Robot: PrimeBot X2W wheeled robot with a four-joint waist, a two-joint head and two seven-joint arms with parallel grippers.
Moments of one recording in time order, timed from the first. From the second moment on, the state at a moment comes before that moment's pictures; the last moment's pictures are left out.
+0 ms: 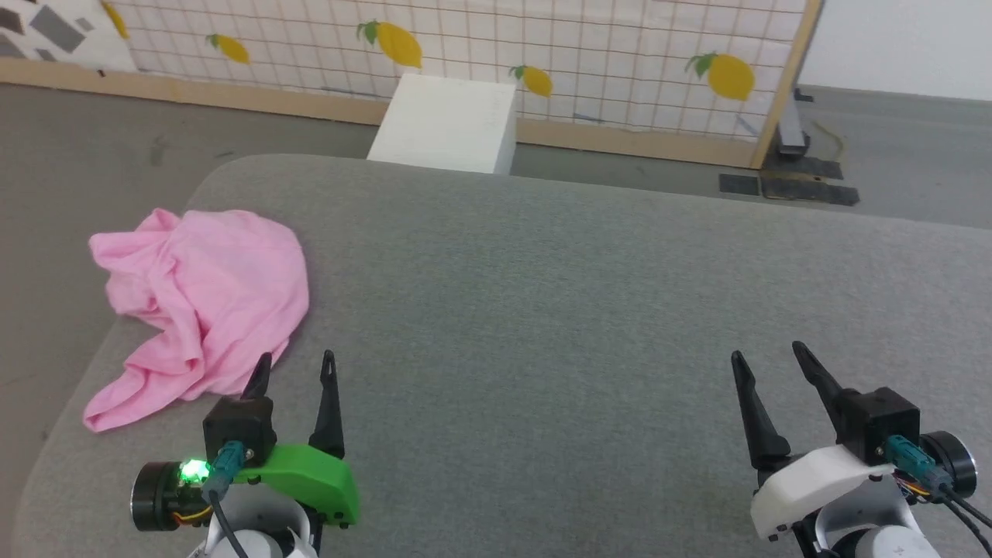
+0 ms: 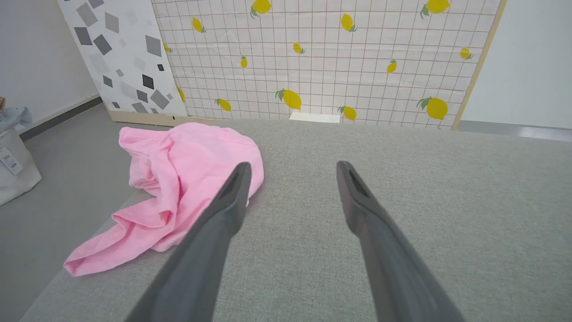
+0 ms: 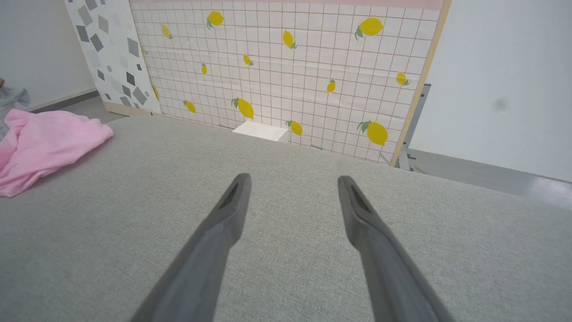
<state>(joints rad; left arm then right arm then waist) -0.03 0.06 -0.04 0.06 -0.05 0.03 -0.06 0.01 -0.05 0.00 0.04 0.03 0.13 -0.03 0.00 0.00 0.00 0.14</state>
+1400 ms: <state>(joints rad) -0.03 0.09 -0.04 0.09 -0.14 0.09 -0.15 -0.03 -0.05 0.01 0.10 0.06 0.13 -0.09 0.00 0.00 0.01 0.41</state>
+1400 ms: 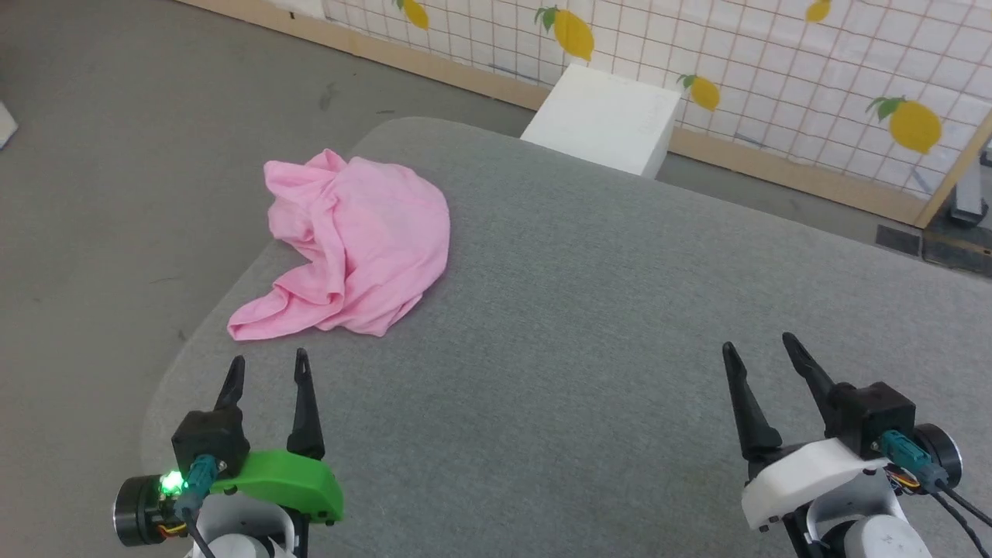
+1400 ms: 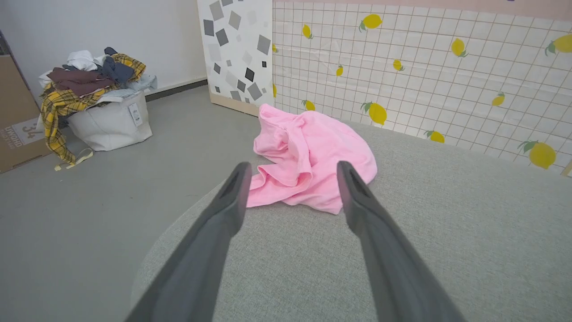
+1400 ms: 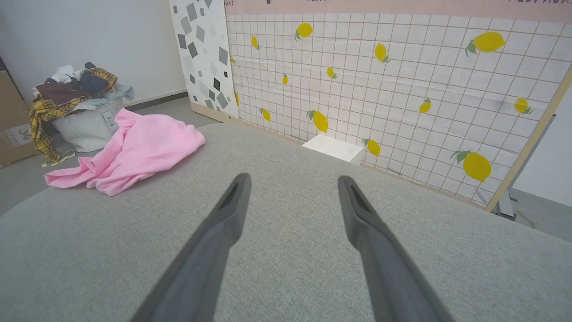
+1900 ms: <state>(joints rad) -0.03 0.10 -0.05 0.11 -0.17 0.11 -0.18 -0.04 -0.05 0.01 0.11 0.07 0.13 -0.10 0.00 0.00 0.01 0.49</state>
